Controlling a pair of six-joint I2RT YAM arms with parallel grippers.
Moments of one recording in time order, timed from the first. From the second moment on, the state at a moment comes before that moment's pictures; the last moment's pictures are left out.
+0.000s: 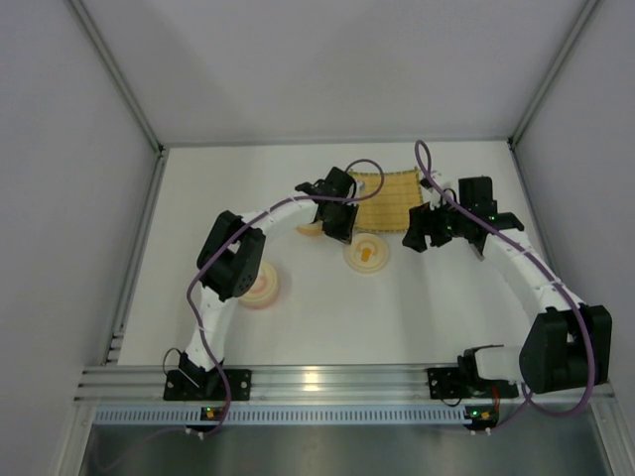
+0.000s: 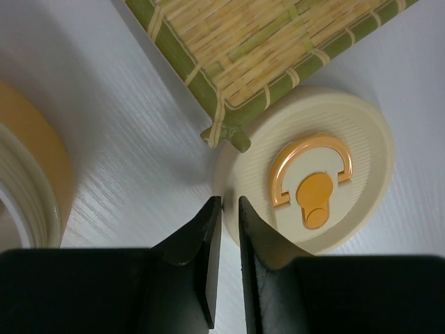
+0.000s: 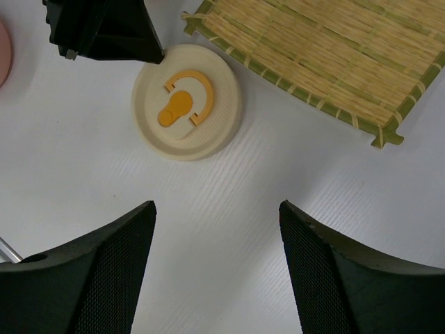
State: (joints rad) left arm -0.66 2.19 1.72 -0.58 0.20 -0.28; right arm 0.13 1.29 0.97 -0.52 -0.50 -0.18
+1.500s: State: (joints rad) left arm -0.70 2.03 1.45 -0.58 0.34 -0.21; right arm 0.41 1.50 0.74 -0.10 -0.51 0.00
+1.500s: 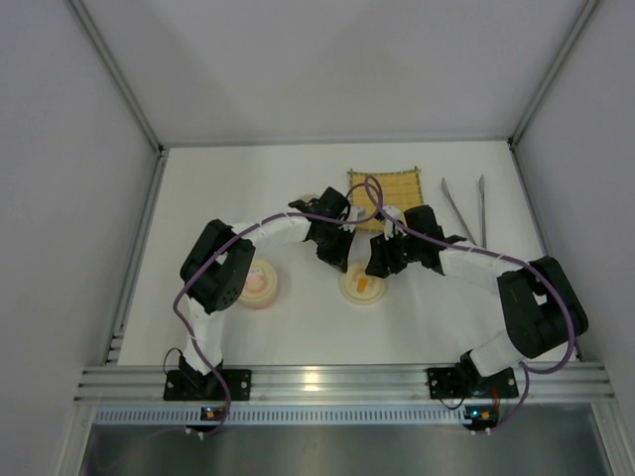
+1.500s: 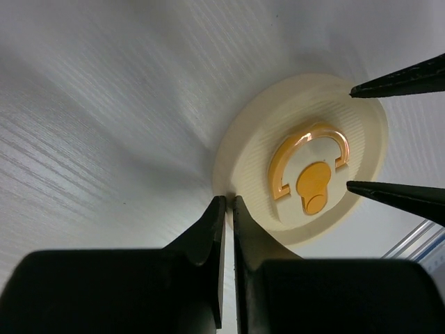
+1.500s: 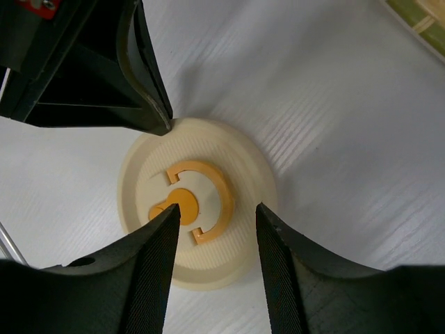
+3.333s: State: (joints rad) left arm -0.69 2.07 1.49 -0.63 0.39 -0.21; right arm 0.42 1.50 0.77 -0.13 -0.60 0.04
